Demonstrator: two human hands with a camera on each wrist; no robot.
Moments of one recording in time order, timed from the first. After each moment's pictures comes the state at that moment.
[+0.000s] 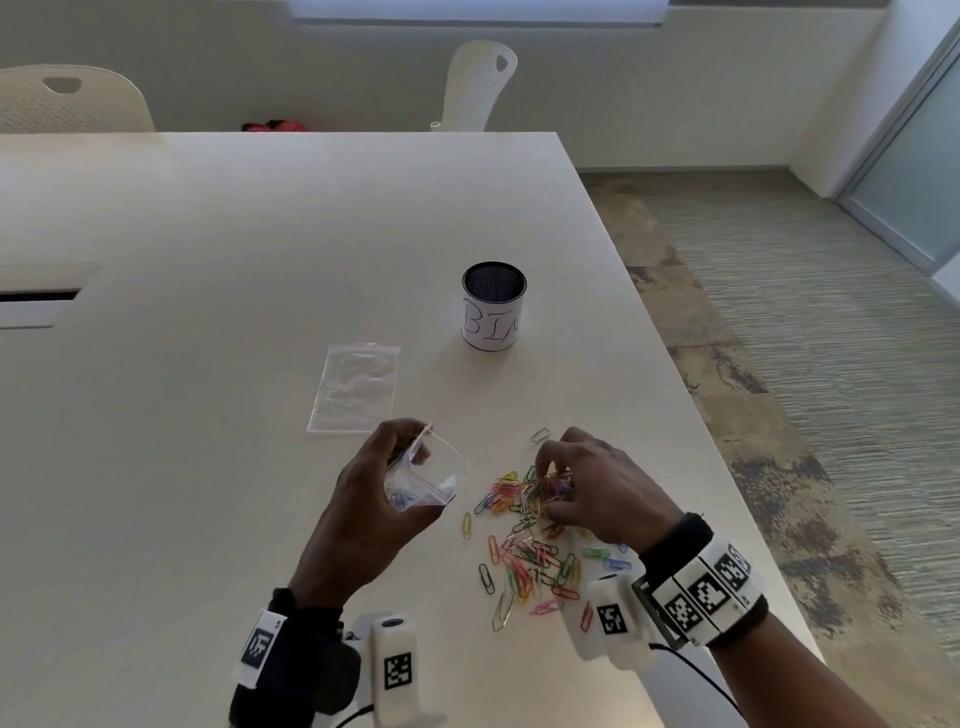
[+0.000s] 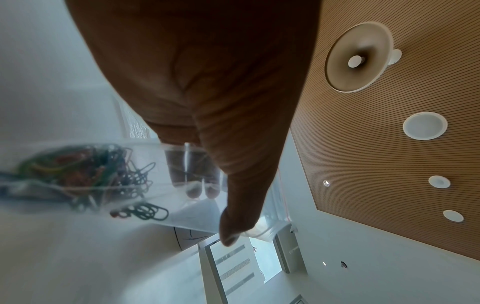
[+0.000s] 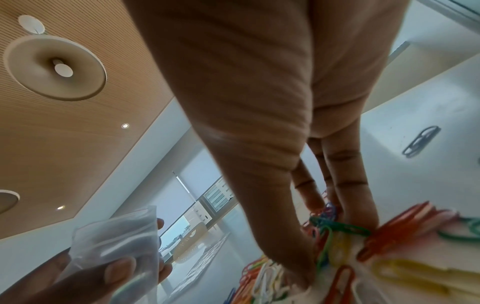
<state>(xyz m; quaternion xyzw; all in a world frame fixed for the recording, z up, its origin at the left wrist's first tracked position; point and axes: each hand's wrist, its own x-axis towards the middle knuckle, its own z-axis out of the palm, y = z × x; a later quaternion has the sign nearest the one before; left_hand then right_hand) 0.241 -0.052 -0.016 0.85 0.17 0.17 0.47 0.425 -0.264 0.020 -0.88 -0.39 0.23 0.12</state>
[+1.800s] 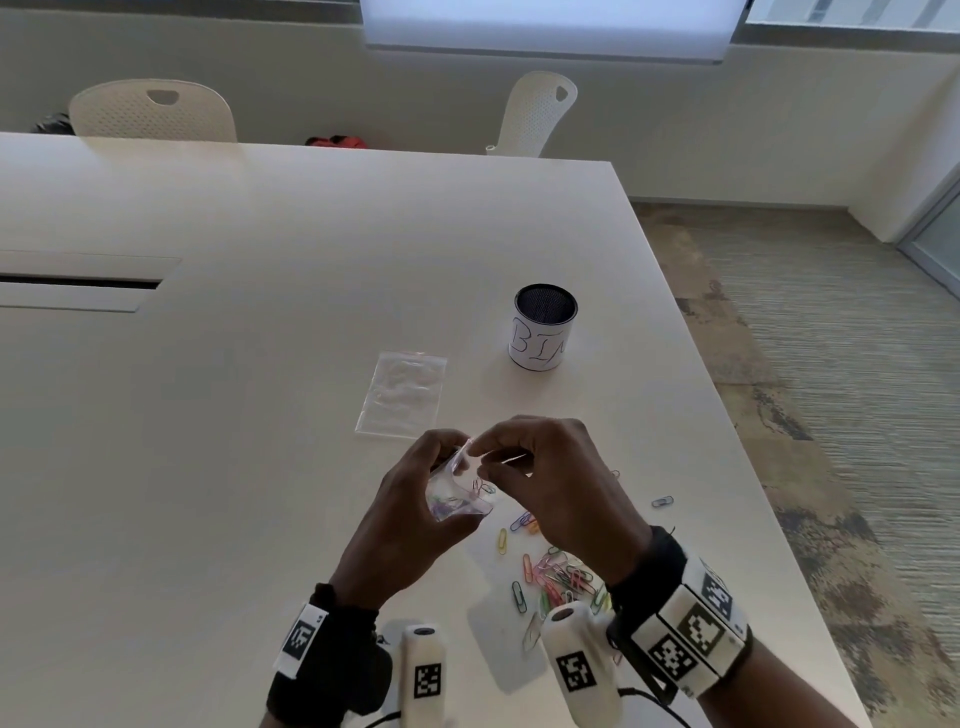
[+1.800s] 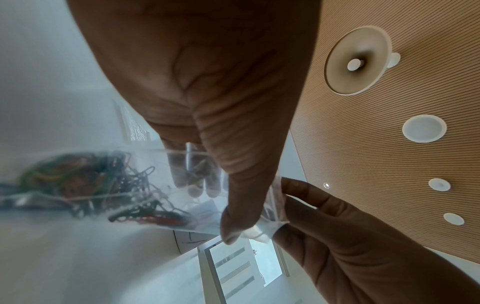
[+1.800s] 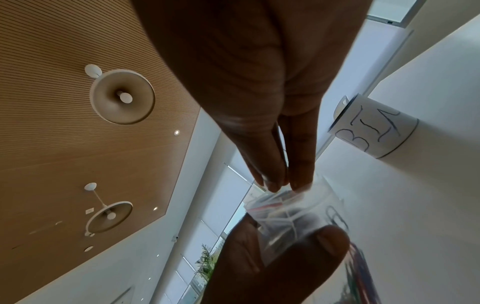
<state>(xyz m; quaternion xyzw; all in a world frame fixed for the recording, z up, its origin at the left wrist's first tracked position) 0.238 -0.058 -0.007 0.83 0.17 0.17 0.50 0.371 -0.198 0.066 -0.76 -0.46 0.16 0.42</state>
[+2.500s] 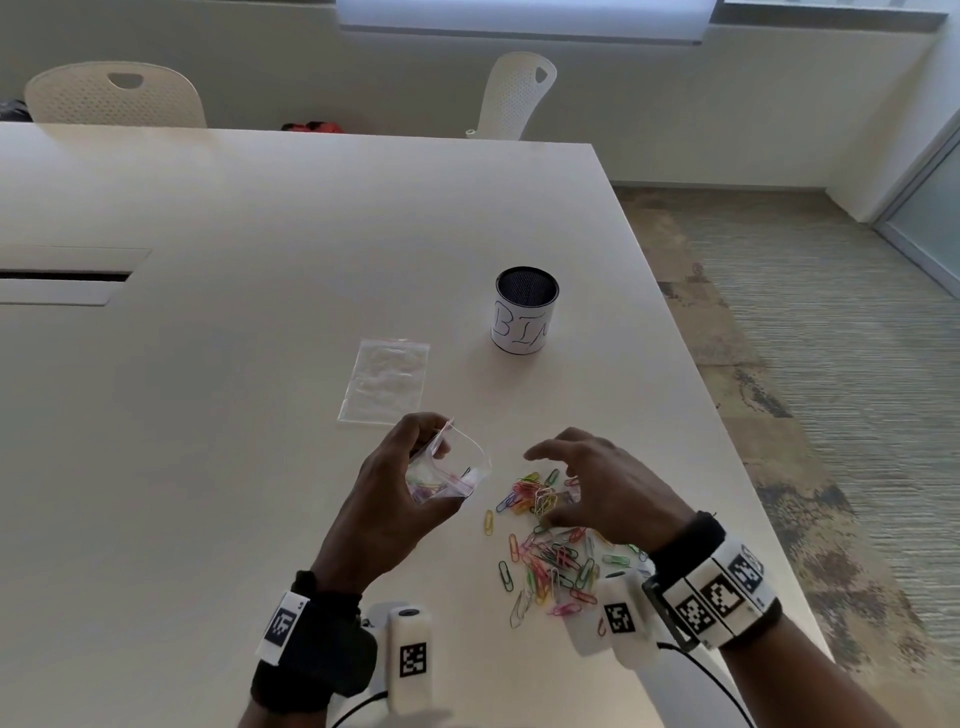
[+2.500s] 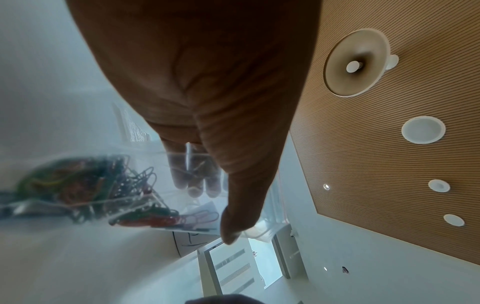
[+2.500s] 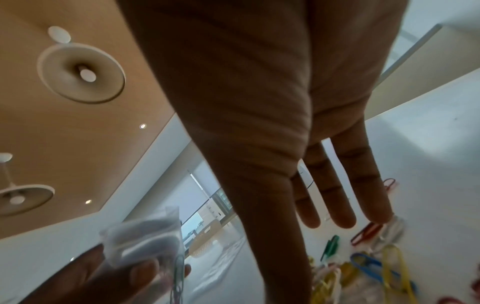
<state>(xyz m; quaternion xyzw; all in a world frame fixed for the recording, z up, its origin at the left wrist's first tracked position) 0.235 -0.053 -0.009 0.83 0.17 0.18 0.50 0.420 -0.249 0.031 -0.85 -0.46 0.22 0.12</state>
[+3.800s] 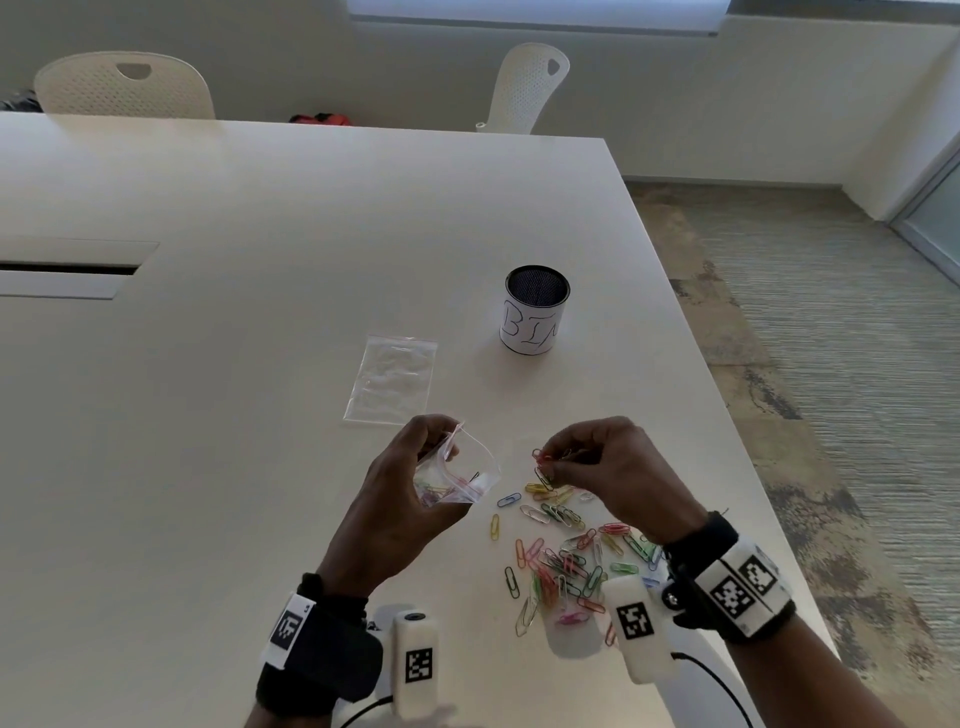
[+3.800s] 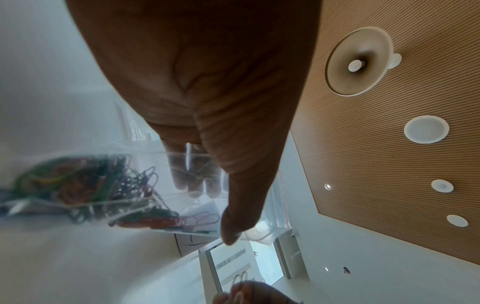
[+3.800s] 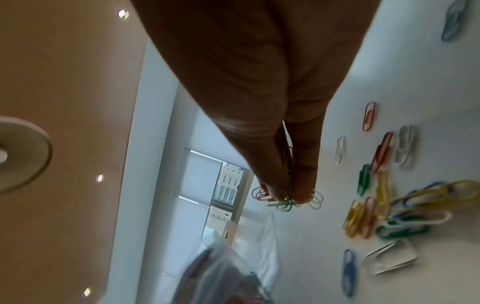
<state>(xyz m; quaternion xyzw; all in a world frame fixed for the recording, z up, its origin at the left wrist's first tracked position) 0.237 -0.053 -0.011 0.83 0.16 0.18 0.50 0.428 -0.244 0.027 -0.79 -0.31 0.29 0.45</state>
